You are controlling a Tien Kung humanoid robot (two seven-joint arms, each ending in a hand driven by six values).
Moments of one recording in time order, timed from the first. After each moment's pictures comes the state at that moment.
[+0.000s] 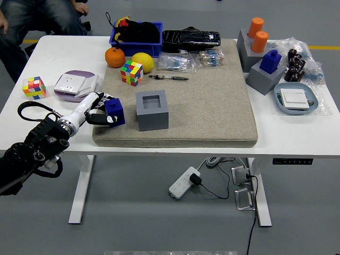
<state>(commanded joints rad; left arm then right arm) -0.84 0.25 -0.12 -0.51 0.61 0.20 -0.34 0.02 -0.28 1.42 0.33 -1.13 0.10 -0.15</state>
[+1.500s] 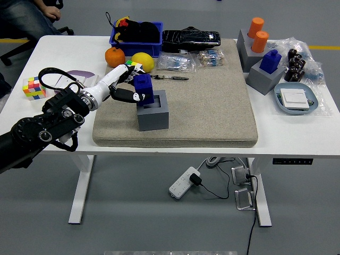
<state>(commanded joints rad) -0.97 0.26 -0.23 -0.71 0.76 0.16 -0.27 0.01 -0.29 1.42 0.33 -1.13 0.10 -0.15</state>
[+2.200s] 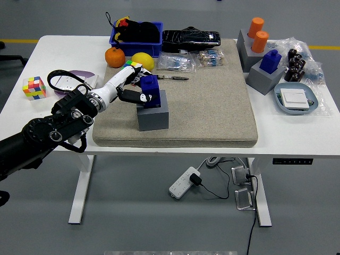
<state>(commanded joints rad) -0.98 0.21 -0.20 -0.68 0.73 0.16 -0.28 0.02 -0.29 1.42 0.33 -1.13 0.10 -0.15</state>
